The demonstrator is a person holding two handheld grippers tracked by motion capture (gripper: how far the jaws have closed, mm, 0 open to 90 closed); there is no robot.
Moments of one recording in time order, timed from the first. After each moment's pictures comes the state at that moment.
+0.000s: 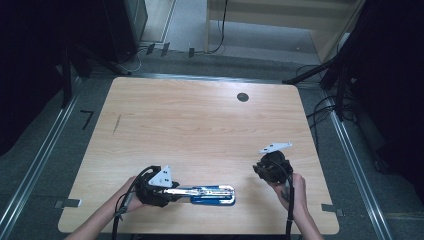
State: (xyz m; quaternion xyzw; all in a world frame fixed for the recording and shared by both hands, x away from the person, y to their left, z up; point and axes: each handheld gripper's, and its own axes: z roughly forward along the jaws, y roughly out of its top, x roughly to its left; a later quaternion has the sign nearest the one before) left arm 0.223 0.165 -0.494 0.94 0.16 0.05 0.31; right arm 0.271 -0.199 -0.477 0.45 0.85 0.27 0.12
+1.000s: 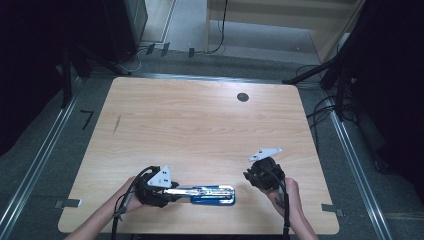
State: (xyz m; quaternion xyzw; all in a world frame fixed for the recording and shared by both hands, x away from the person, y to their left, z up) left arm 0.223 0.167 -0.495 0.94 0.16 0.05 0.31; right arm 0.253 -0.175 -0.472 0.40 0.87 0.27 0.10
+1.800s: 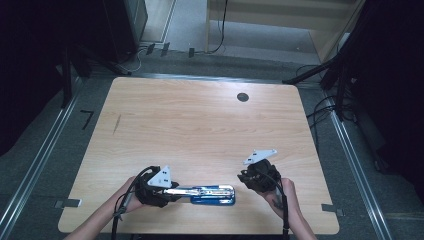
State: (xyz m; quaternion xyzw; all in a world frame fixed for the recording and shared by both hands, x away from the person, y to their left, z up) left arm 0.223 0.166 -0.496 0.94 0.15 0.05 0.31; right arm 0.247 -0.164 -0.466 0.35 0.89 0.29 0.09
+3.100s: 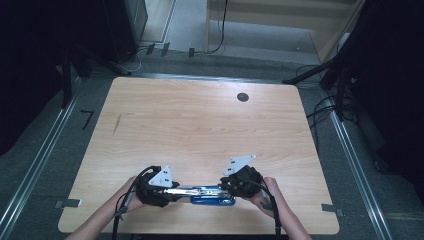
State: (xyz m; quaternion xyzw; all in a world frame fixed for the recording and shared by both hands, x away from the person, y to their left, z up) left arm 0.224 0.165 -0.496 0.94 0.15 0.04 0.31; right arm 0.238 -0.122 -0.467 0.21 0.92 0.32 0.04
